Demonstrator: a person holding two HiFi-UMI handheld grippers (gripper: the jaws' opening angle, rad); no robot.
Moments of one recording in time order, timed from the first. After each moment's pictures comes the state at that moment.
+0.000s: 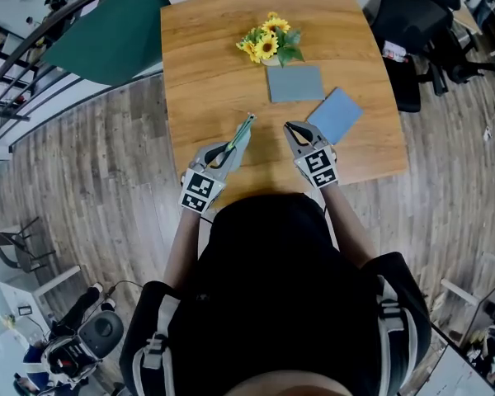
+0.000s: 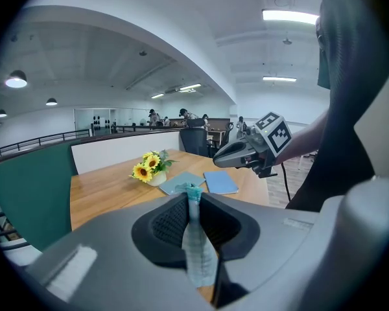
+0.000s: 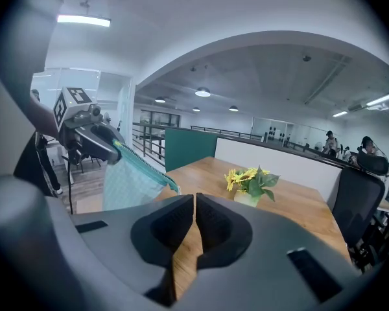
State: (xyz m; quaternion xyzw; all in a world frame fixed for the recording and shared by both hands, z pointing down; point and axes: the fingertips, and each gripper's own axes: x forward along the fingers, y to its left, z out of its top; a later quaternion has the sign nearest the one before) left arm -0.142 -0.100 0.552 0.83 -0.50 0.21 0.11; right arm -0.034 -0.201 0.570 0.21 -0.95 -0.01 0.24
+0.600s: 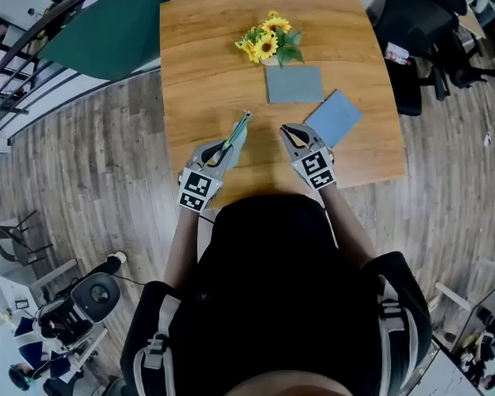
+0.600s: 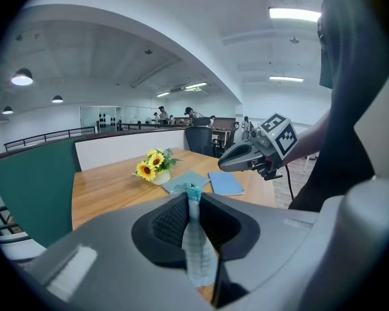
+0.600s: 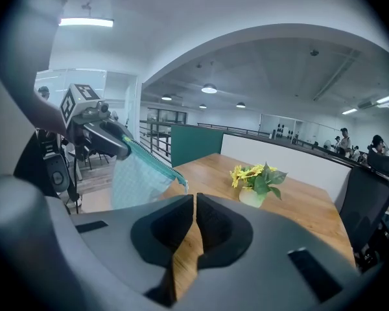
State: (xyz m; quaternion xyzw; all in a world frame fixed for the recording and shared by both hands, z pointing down) left arm -0.145 -0.115 0.557 0.82 -0.52 0.21 0.13; right arm -0.036 -0.205 0.582 0.18 -0.95 -0.01 0.25
